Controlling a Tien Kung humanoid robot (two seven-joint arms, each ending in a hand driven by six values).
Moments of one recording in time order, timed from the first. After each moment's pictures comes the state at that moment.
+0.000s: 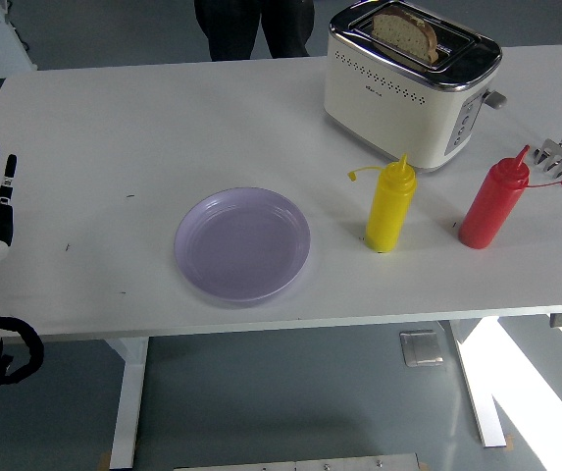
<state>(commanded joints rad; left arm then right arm) -0.13 0.29 -1.35 -1.51 -0.06 0.27 -0.42 0.74 -0.63 1.16 1.37 -1.92 -0.15 -0.32</state>
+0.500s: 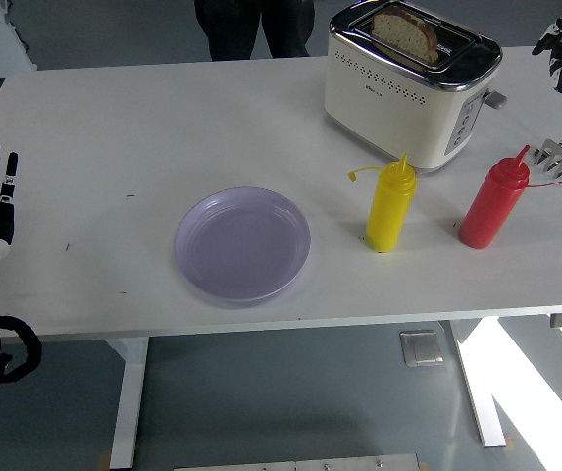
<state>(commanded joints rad) -0.13 0.29 -1.36 -1.52 -0.10 0.25 -0.40 0.69 -0.66 0.97 1.31 -1.87 0.00 -0.28</state>
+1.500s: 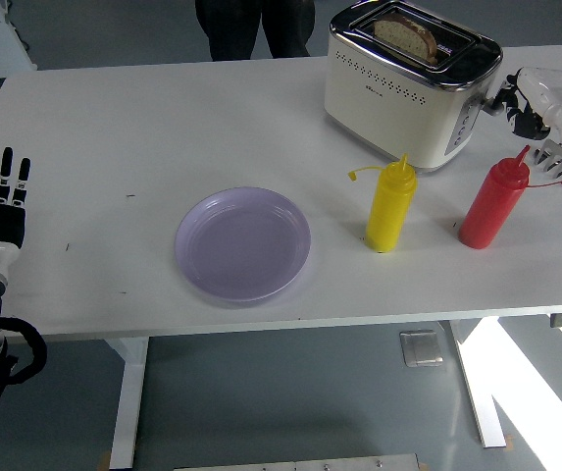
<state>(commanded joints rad) -0.14 0.28 -1.33 -1.50 -0.11 0.25 -0.40 0.77 -0.57 0.77 1.08 -1.83 -0.07 -0.21</state>
